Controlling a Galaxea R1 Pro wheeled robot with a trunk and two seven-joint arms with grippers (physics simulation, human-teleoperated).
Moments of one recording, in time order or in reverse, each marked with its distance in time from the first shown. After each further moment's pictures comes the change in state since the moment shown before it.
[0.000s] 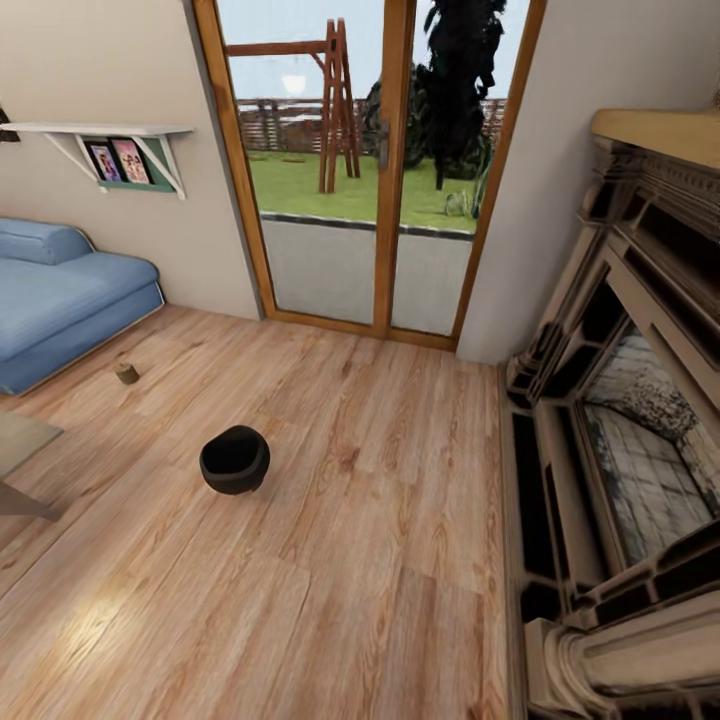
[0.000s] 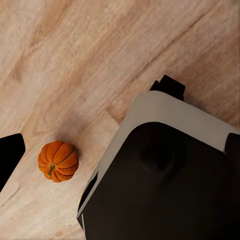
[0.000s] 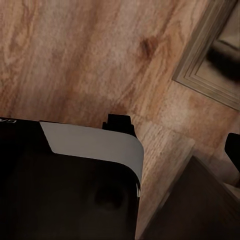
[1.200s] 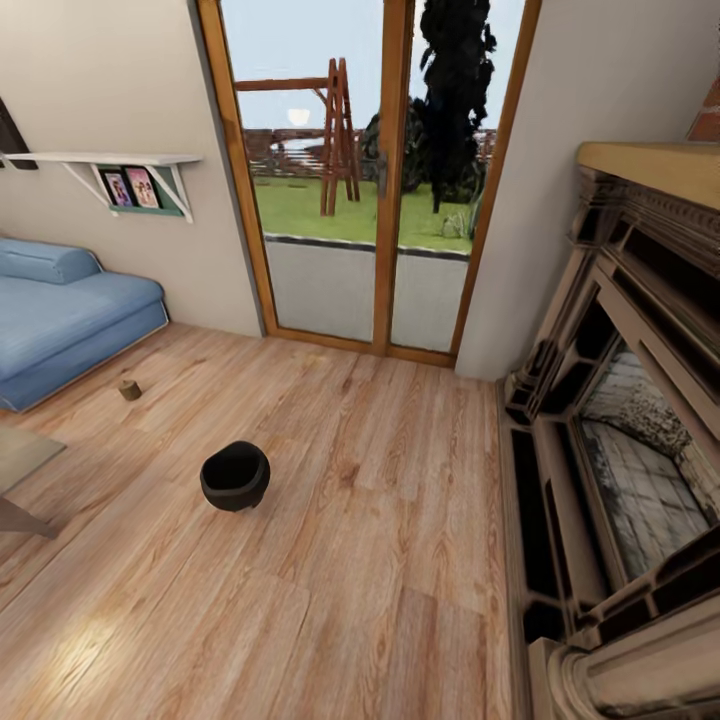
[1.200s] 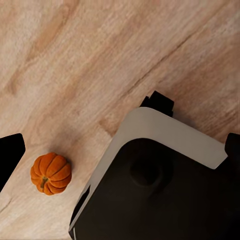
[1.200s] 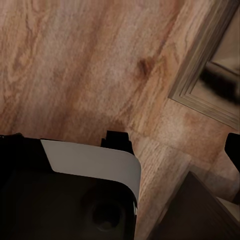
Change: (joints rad) left arm 0.000 0.000 0.000 0.001 0.000 0.000 0.000; right arm 0.000 0.001 0.001 0.001 0.007 0.000 0.000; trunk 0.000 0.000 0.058
